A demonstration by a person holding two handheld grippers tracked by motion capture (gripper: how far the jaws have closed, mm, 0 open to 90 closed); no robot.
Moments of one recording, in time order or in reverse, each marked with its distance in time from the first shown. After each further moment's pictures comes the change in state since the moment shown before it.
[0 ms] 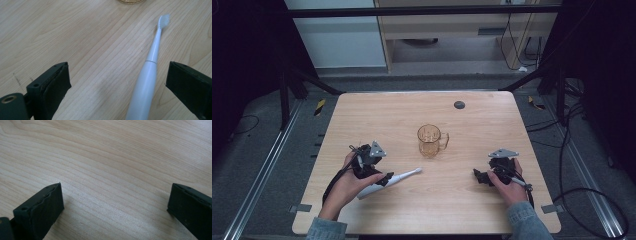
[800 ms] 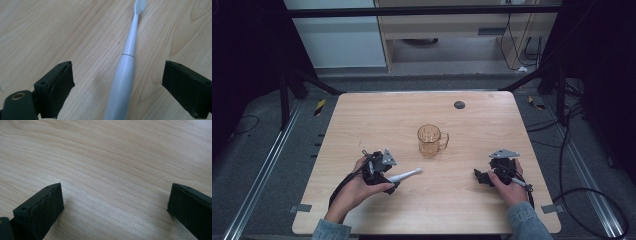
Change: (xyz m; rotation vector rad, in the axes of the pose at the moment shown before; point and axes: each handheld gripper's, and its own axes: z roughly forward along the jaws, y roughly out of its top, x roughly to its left) left arm -0.023 0.004 0.017 0.114 -0.072 0.102; right arm 0.001 -0.001 -0.002 0.004 -0.005 0.024
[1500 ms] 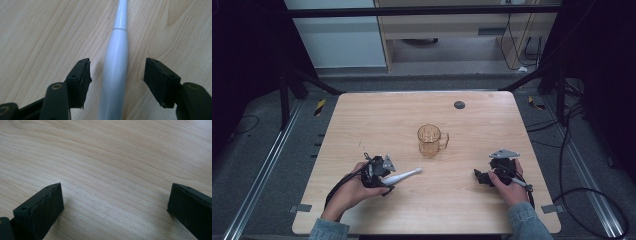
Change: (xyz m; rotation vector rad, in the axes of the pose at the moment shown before) left arm 0.001 -0.012 0.007 0.124 -0.059 0.094; right arm 0.000 0.000 0.000 0.002 0.001 -0.002
